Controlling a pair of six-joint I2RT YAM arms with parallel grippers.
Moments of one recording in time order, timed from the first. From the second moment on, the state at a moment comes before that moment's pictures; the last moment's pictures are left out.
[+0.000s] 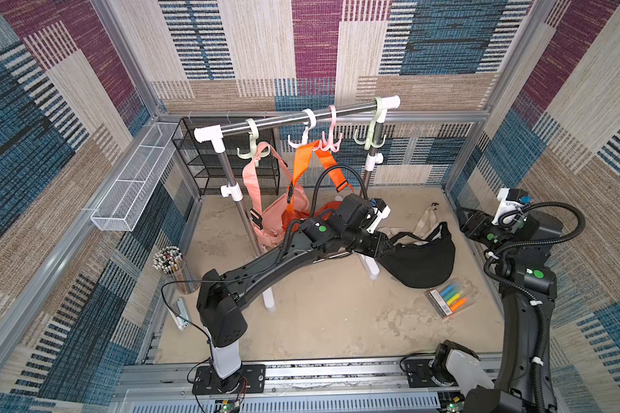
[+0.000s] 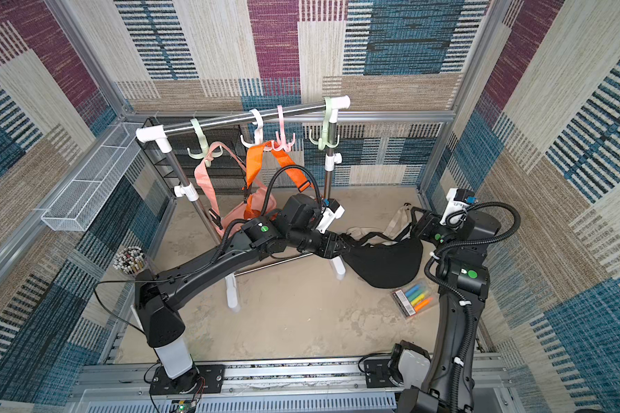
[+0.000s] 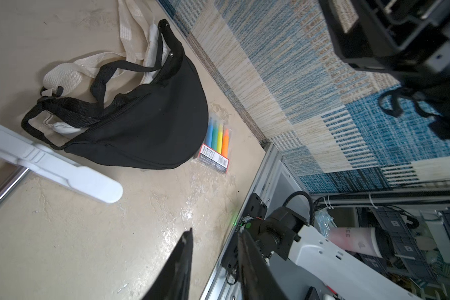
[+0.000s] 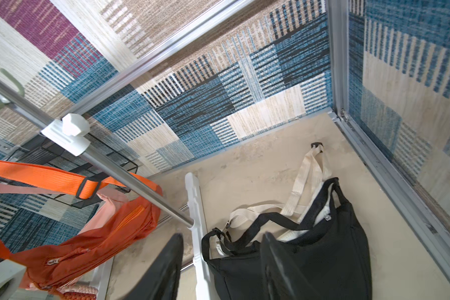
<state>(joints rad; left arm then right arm) -0.93 1.80 1.79 -0.61 0.42 -0.47 -0.44 0.94 1.08 -0.45 -0.60 0.33</state>
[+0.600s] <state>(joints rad) -0.92 1.39 1.49 -0.70 0.39 -0.32 -0.17 0.91 1.06 -0.30 -0.60 0.41</state>
